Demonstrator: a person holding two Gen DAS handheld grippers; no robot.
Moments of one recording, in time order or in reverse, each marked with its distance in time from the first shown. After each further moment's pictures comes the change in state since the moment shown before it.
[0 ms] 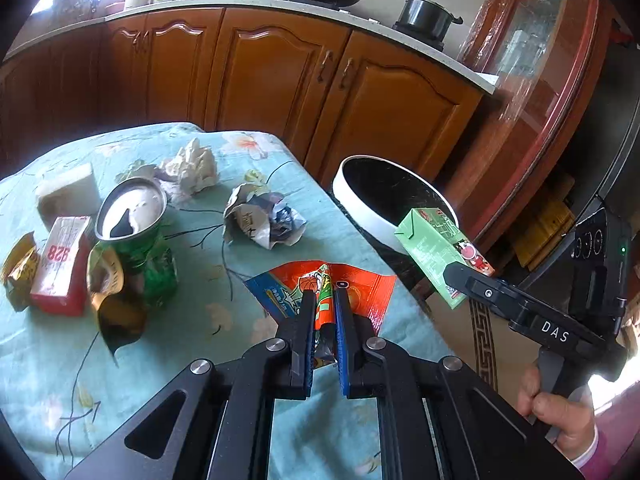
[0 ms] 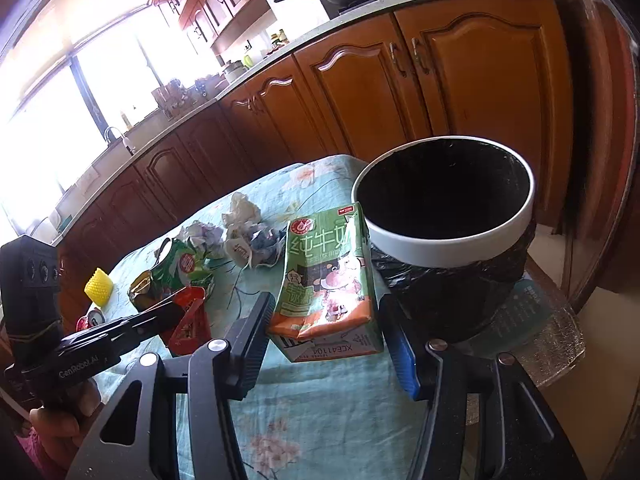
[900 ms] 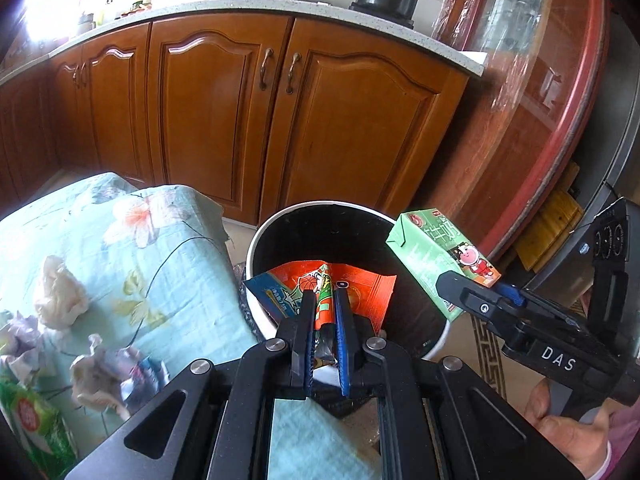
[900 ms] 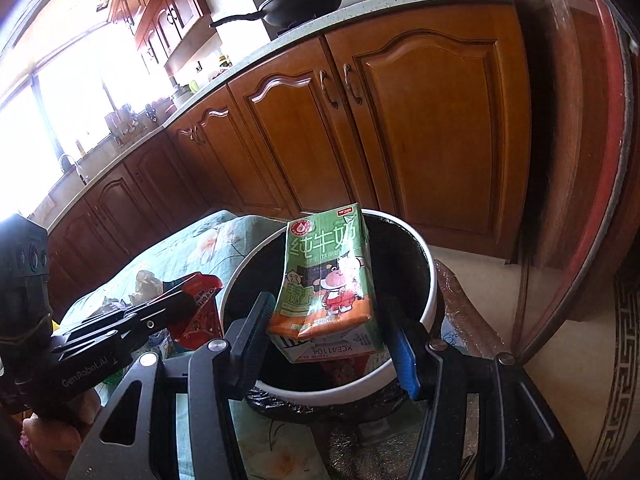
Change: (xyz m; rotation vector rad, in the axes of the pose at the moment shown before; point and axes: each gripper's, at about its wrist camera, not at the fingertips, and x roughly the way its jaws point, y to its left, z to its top) left arm 0.161 -0.058 0.097 0.111 0.023 -0.023; right arm 0.020 -0.087 0.079 0.031 -0.049 -0.148
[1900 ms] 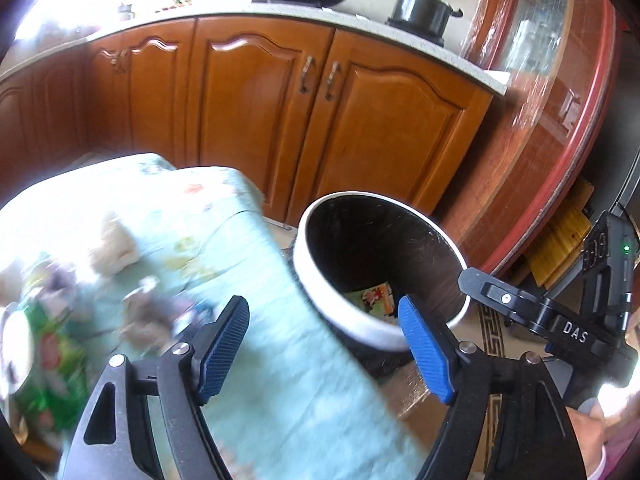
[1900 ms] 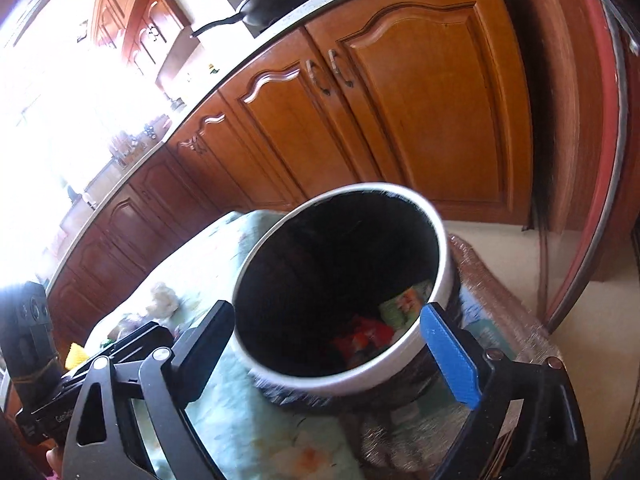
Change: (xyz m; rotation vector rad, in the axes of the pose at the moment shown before) left arm -0.027 0.000 -0.028 -0.077 -0.037 0.077; right arm 0.006 -0.014 -0.019 0.137 0.031 0.085
